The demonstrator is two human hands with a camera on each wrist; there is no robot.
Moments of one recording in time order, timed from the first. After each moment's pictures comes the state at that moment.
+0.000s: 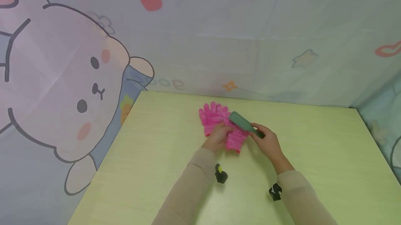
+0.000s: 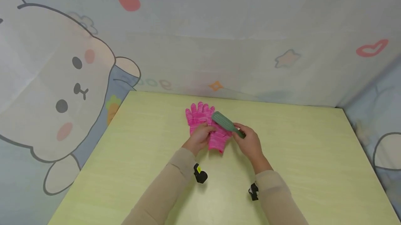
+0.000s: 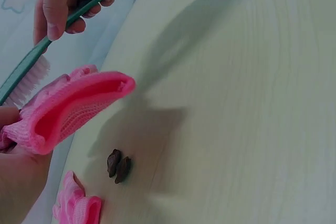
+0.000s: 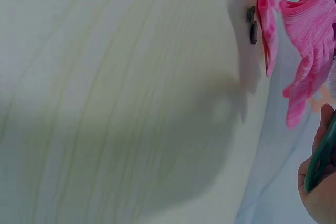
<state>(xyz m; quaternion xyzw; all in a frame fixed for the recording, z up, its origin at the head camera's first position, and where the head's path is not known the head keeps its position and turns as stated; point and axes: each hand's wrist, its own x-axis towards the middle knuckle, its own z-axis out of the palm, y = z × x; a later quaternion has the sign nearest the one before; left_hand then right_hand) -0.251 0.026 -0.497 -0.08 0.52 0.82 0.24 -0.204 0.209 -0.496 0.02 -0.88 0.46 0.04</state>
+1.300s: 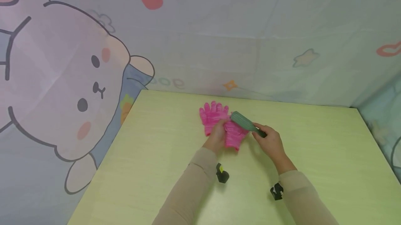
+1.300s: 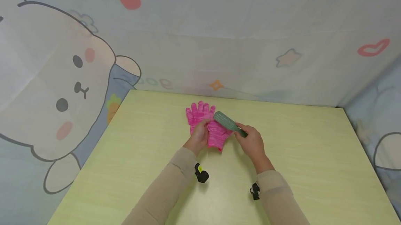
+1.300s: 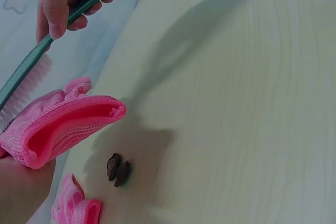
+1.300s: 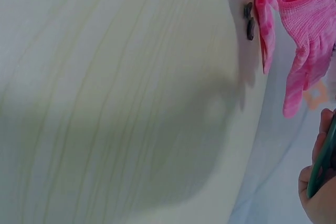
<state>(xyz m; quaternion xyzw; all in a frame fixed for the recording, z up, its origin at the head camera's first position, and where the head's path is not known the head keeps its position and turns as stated) -0.253 0.029 -0.493 -0.13 0.44 0.87 0.19 -0.202 0.213 -0.492 0.02 -0.90 0.43 0.05</state>
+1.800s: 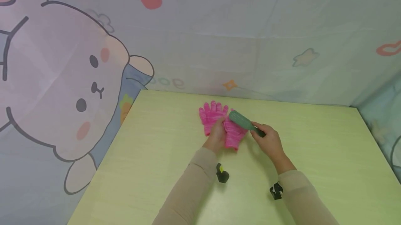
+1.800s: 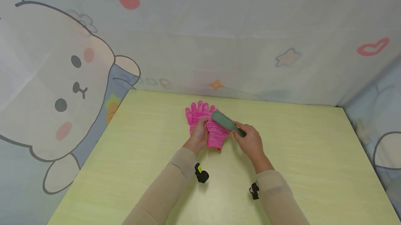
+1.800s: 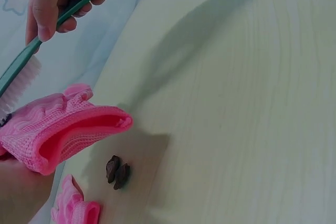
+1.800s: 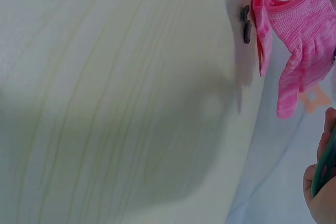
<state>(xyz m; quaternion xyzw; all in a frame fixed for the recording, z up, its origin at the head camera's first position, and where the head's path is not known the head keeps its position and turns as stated) -0.256 0.031 -0.494 -0.12 0.43 0.87 0.19 -0.203 0.211 -0.490 0.04 -0.90 0.42 0.07</state>
